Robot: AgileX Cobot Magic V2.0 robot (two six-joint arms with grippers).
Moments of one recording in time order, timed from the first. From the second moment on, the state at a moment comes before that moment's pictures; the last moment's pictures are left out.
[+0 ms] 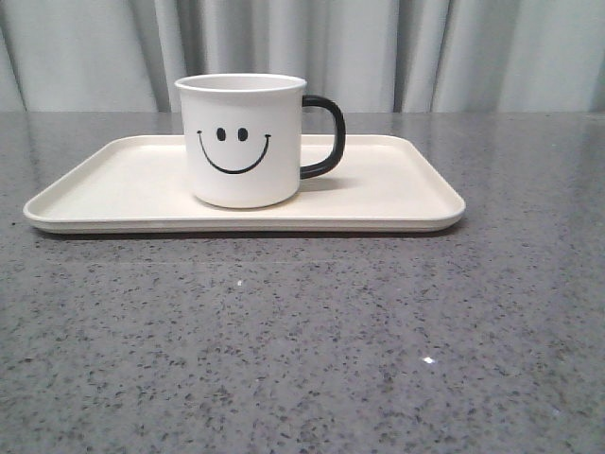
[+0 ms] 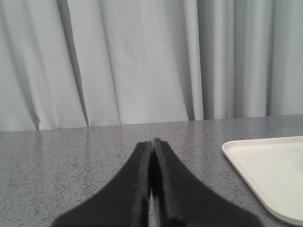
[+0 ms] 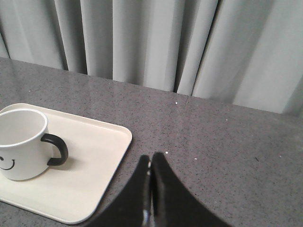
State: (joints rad) left arm 0.01 0.00 0.00 0.11 -0.08 -0.13; right arm -0.20 0.55 -0.80 0.80 0.70 -0.77
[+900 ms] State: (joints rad) left arm 0.01 0.00 0.00 0.11 -0.08 -0.13; right arm -0.12 0.44 -0.77 0.80 0.68 -0.77
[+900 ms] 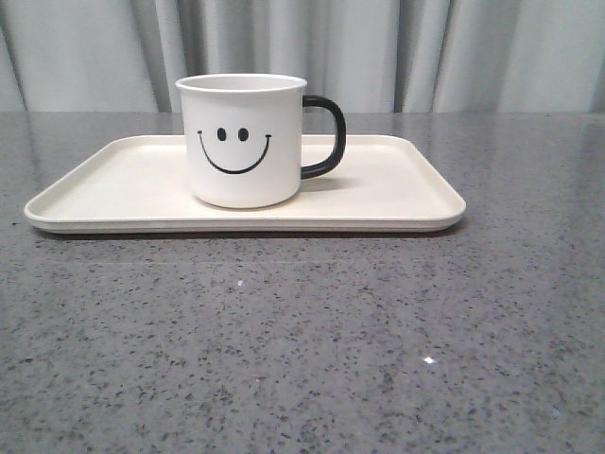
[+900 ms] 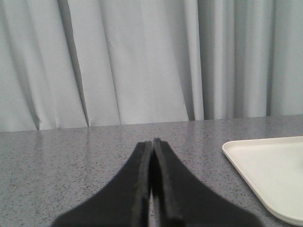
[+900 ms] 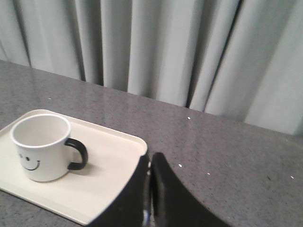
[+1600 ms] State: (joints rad) left arm 0.01 0.00 0.00 0.11 -0.08 -0.13; right arm 0.07 0.04 -0.11 0.85 0.27 -0.77
